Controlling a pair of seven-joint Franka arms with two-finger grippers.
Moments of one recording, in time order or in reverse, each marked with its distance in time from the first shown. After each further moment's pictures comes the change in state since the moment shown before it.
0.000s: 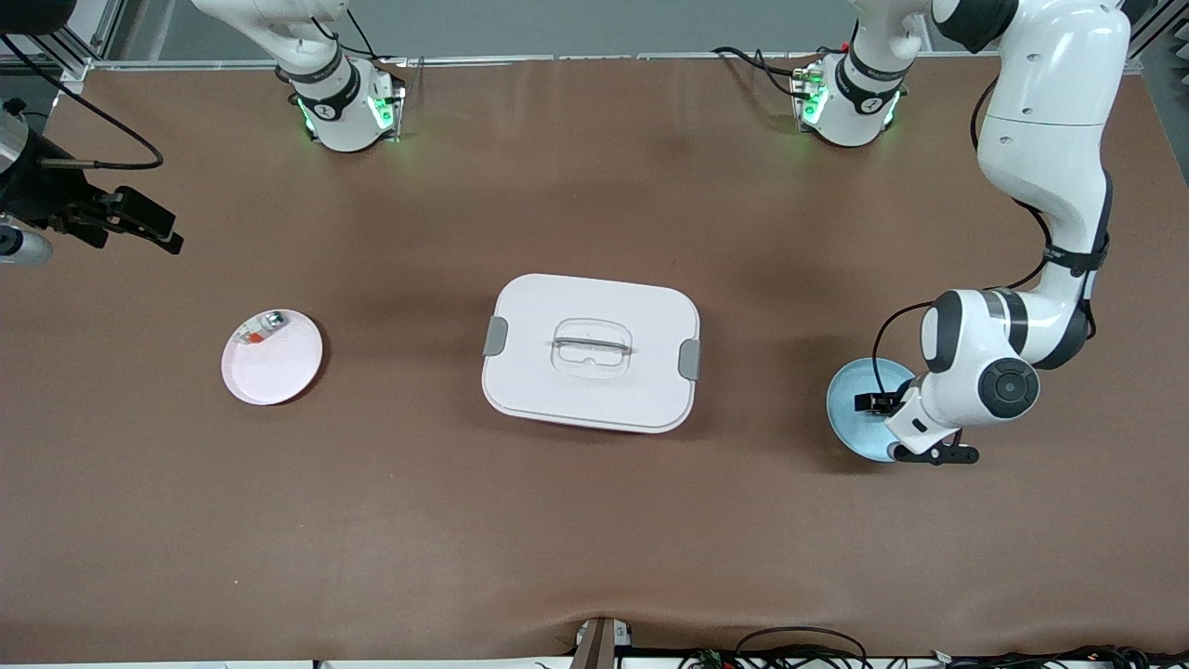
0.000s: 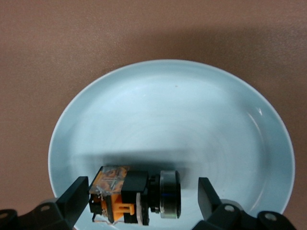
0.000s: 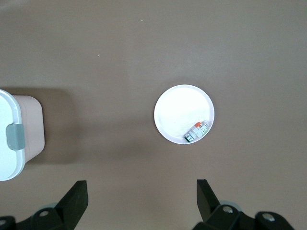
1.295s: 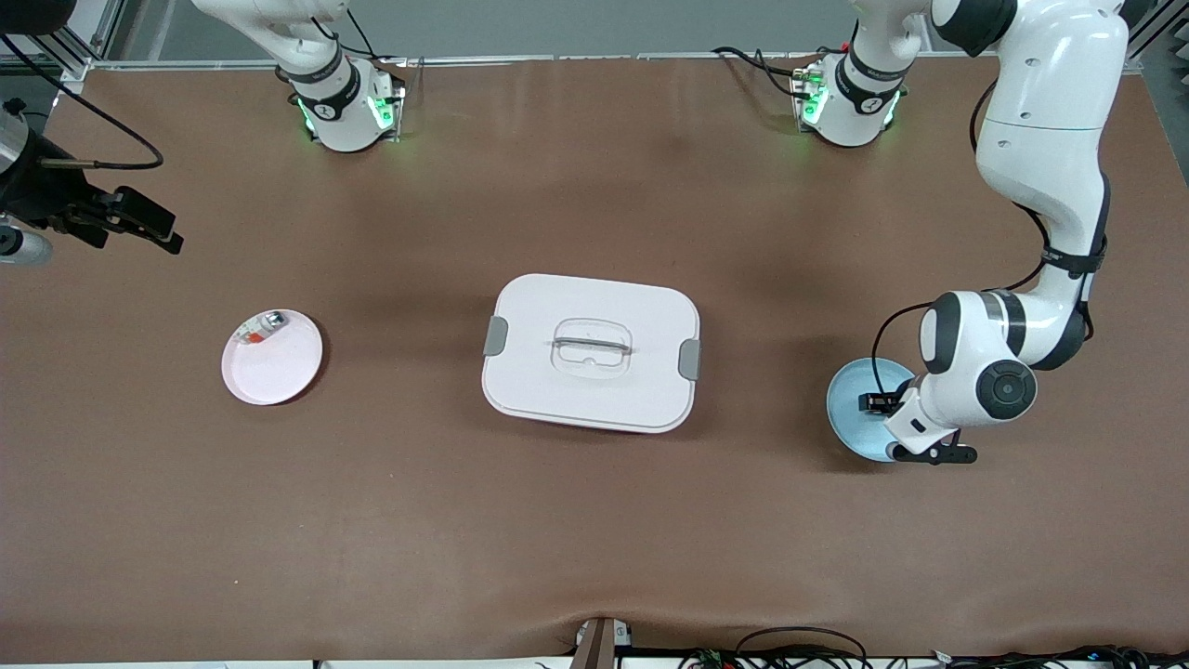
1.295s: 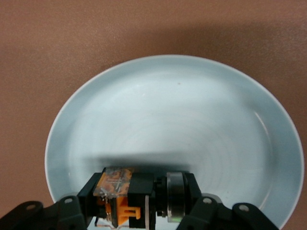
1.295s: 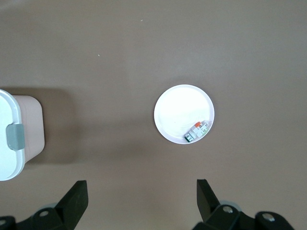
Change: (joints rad) left arm 0.000 0.009 0.002 0.001 0.000 0.000 0.001; right arm 0.000 0.000 0.000 0.000 0.000 -0.001 0.000
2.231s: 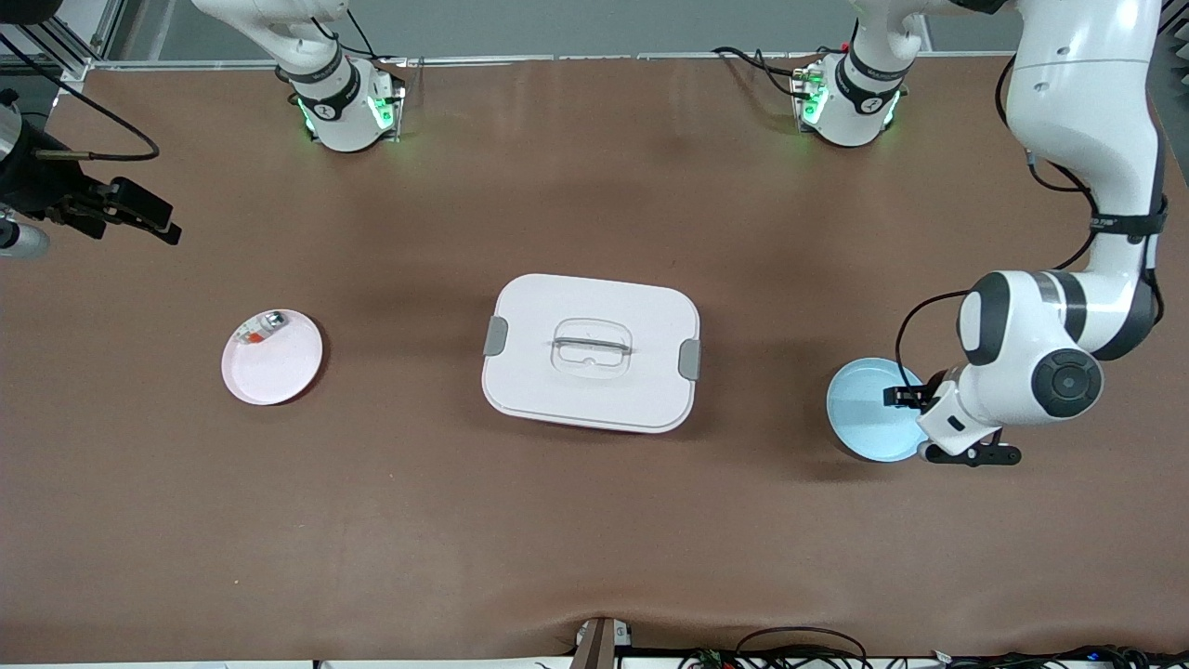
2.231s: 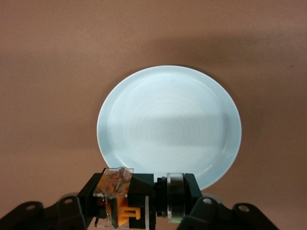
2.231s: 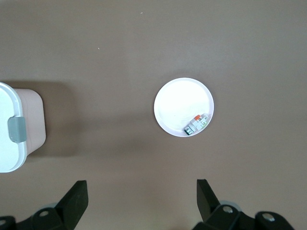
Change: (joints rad) left arm -0.002 -0.133 -0.002 0.112 0.000 -0.269 -0.002; right arm -0.001 0.000 -0.002 0.027 0.005 -0.053 -0.001
